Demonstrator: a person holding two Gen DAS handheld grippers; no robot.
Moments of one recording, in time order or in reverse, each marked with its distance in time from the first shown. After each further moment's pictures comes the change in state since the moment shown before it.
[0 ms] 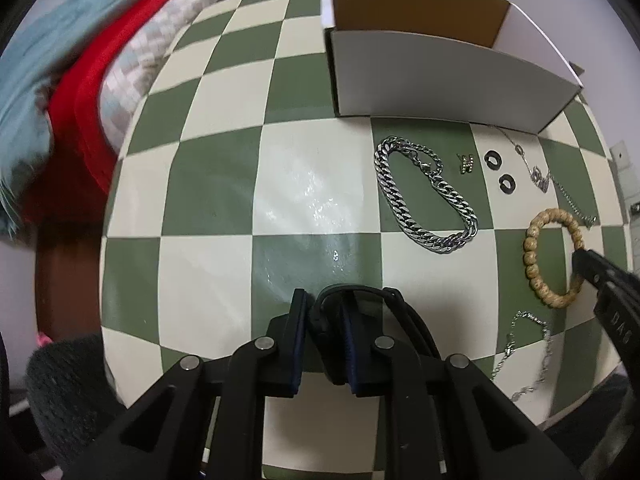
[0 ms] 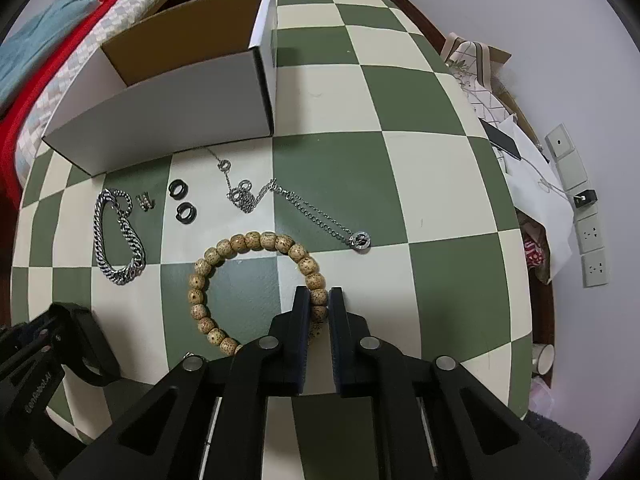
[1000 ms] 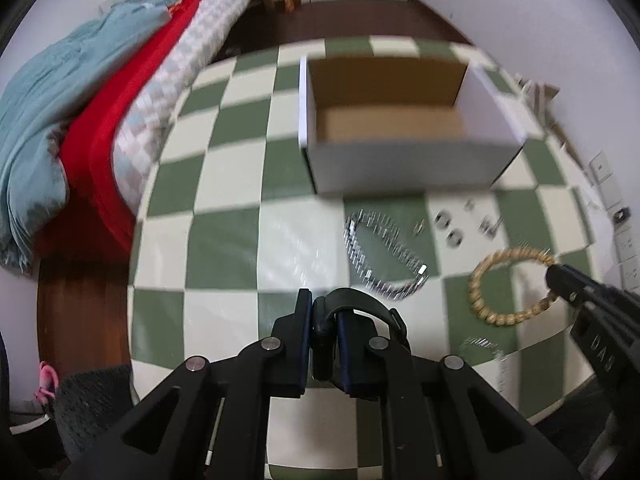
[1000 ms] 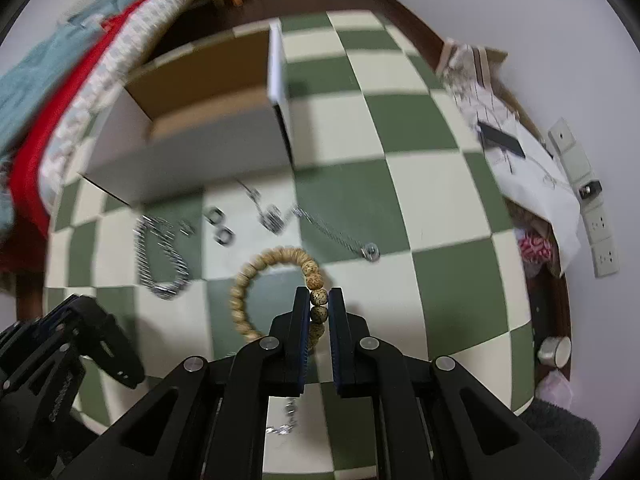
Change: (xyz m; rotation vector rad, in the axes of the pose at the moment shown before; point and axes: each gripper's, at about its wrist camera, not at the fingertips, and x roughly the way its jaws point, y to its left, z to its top) left arm -0.071 -0.003 0.023 0.025 -0.156 -0.036; right arm -0.050 -0.006 0.005 0.052 -0.083 0.105
